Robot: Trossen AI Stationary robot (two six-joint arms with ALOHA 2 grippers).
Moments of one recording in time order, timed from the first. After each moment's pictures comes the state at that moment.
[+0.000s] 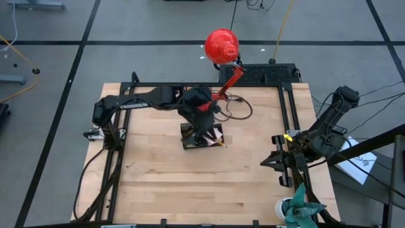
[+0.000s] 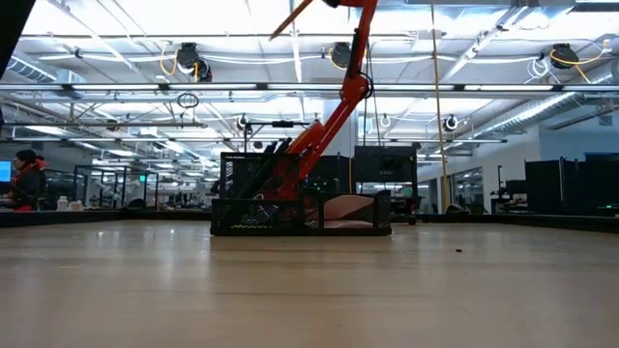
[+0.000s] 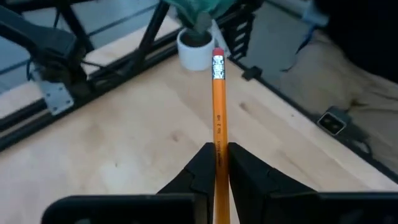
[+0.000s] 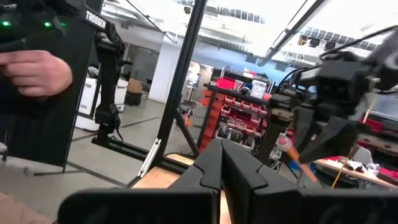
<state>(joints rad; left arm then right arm) 0.10 1.82 1.90 -0.85 0.62 0.55 0.88 0.79 0.36 0.71 0.63 -0.43</state>
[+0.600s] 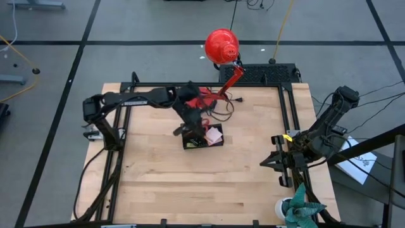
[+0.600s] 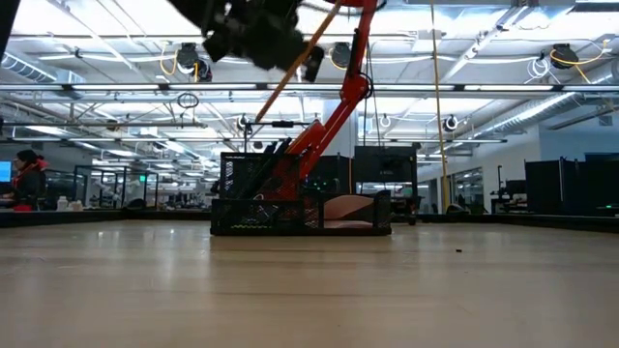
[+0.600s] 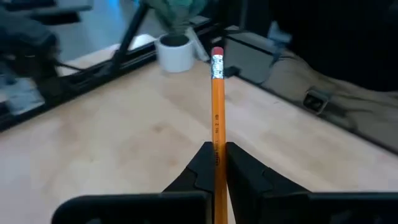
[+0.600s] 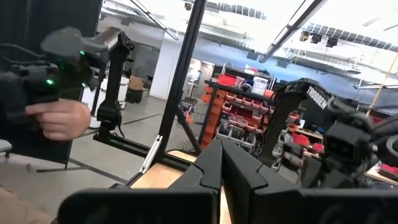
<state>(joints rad) 0.30 1.70 1.34 -0.44 1.00 0.70 0.88 0.79 0.36 0.69 0.63 -0.41</state>
